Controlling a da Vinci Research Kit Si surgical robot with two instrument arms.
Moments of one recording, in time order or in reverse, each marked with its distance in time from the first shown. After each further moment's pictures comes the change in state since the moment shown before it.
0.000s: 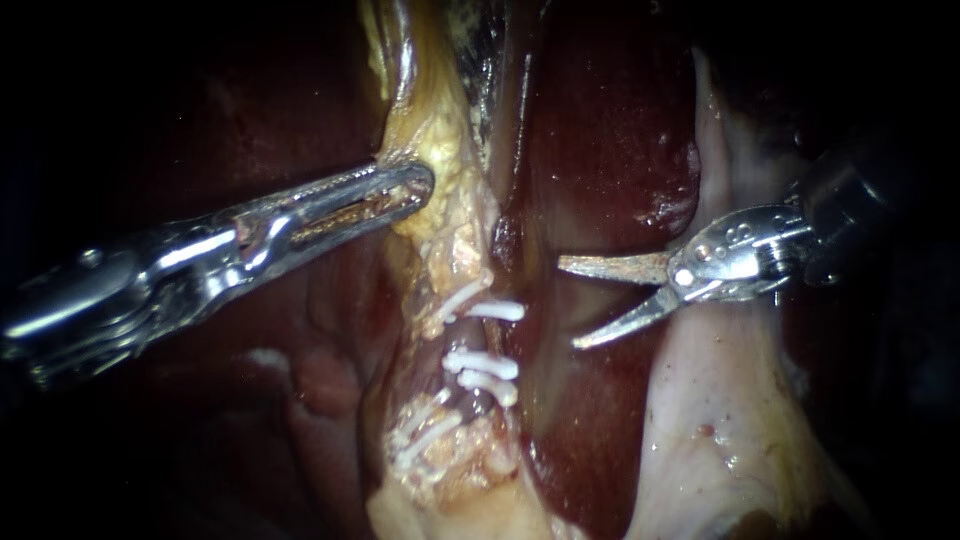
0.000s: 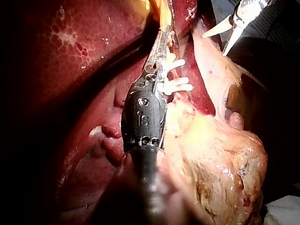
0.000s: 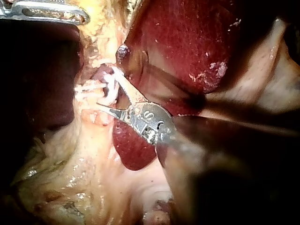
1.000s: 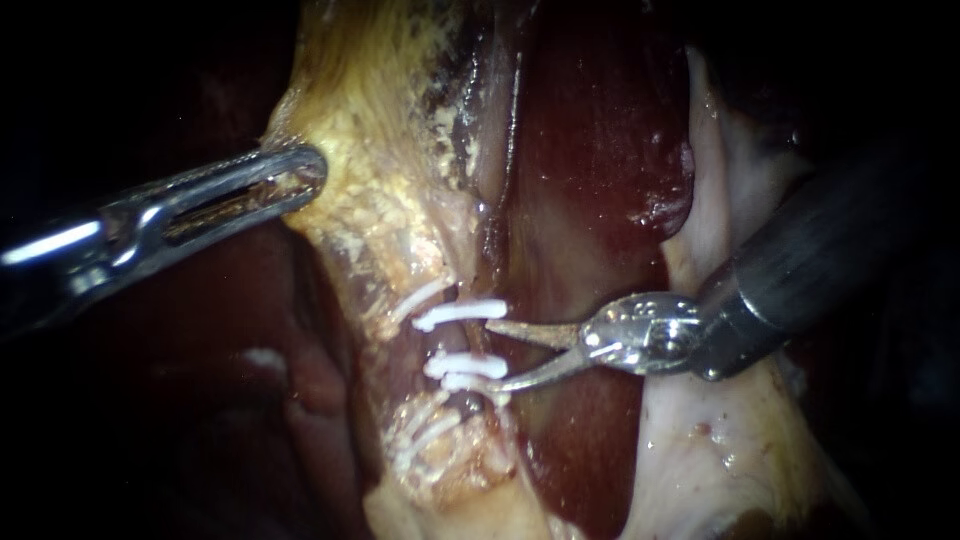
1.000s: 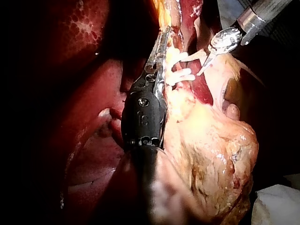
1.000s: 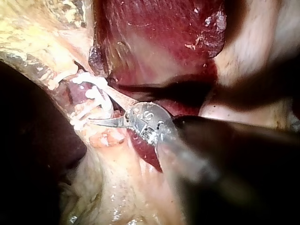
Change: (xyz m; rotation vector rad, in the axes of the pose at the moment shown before) right arm -0.007 -0.003 0.011 0.234 -0.067 0.403; left arm -0.006 -0.001 -0.010 0.010 -0.059 -0.026
